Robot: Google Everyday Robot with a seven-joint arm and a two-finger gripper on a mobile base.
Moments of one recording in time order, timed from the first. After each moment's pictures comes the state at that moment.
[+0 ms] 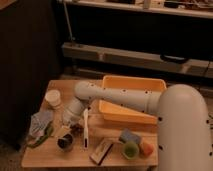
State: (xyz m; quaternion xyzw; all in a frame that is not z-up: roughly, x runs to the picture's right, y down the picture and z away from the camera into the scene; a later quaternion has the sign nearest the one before) arm -0.230 0.209 0.688 -0.52 -0.38 0.02 0.77
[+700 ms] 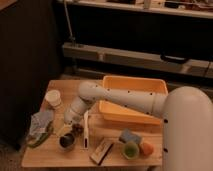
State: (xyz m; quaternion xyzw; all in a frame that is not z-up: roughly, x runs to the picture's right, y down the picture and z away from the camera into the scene) arm -0.225 0.201 0.694 -0.50 -0.39 0.03 0.78
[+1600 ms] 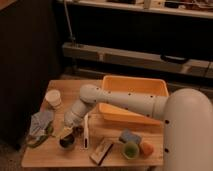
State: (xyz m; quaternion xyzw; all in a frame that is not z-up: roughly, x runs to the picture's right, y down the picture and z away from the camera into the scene) arm -0.227 0.215 0.695 -0.50 -0.40 0.03 0.76
